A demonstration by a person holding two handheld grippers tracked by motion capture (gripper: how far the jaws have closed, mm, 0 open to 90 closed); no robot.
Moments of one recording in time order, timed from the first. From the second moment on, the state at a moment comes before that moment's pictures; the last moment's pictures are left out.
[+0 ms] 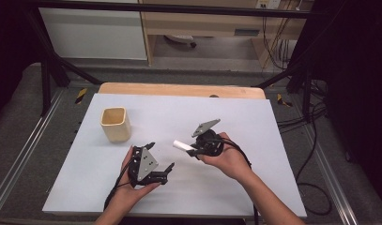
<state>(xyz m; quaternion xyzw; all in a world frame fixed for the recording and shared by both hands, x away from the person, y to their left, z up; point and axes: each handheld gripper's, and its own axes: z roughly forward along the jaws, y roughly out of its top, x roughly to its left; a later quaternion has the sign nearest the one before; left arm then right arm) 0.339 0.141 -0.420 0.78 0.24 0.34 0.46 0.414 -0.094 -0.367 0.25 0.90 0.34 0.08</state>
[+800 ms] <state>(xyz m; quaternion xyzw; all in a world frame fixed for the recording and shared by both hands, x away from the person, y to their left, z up) 0.337 0.140 -0.420 0.78 0.23 0.39 0.42 0.421 -0.068 -0.342 0.22 0.93 0.28 0.06</state>
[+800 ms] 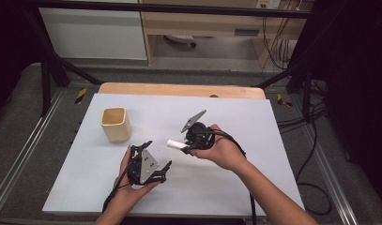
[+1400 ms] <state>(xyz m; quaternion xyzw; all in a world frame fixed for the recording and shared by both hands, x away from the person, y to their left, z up) 0.338 0.135 -0.425 0.79 0.21 0.42 0.40 0.427 -0.050 -0.337 0.22 0.94 0.27 0.05</state>
